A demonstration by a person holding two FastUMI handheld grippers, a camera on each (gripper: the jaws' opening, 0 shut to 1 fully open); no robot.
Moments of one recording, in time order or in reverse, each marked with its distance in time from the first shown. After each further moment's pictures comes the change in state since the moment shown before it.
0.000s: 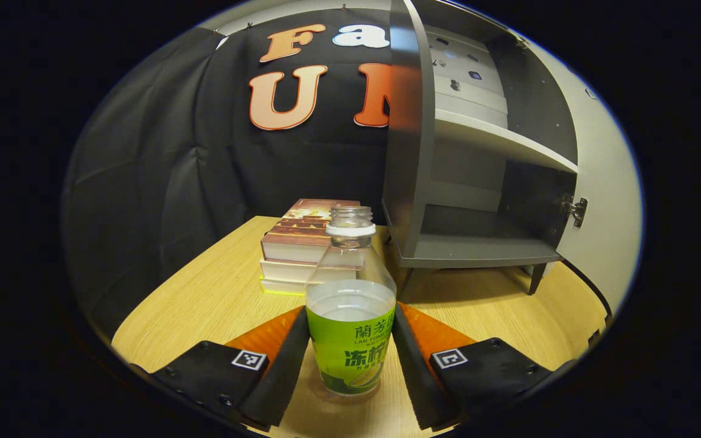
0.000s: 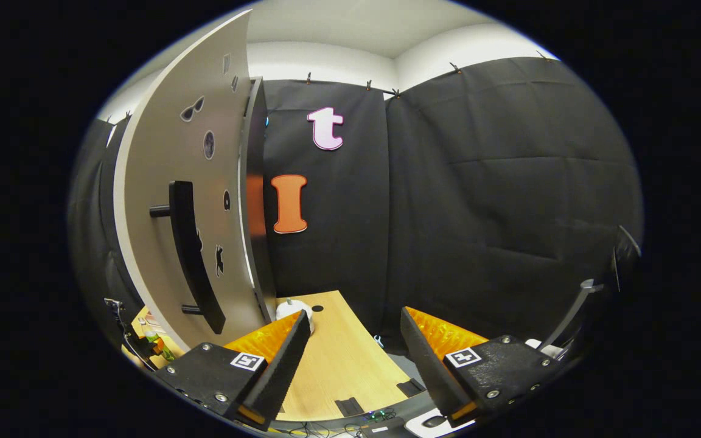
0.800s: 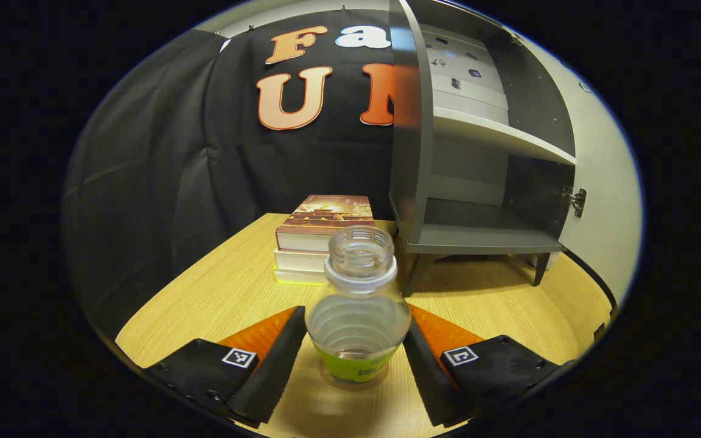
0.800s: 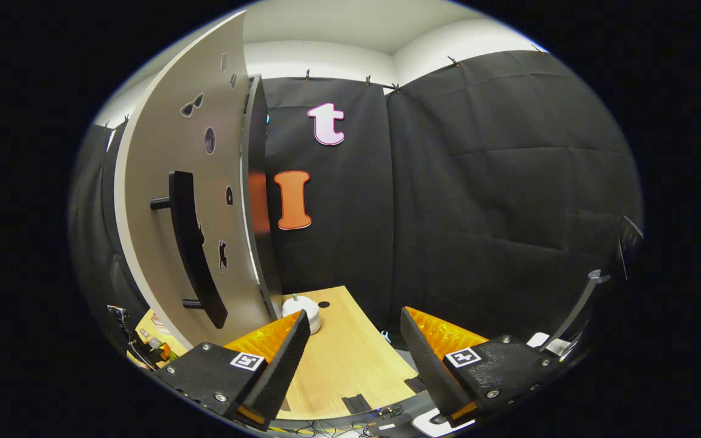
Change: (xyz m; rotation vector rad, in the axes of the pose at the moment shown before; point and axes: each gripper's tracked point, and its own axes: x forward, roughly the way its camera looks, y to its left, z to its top) left arm -0.029 0.005 -0.008 0.018 0.000 0.035; right arm 0.003 0.002 -0.012 0.037 0.021 0.034
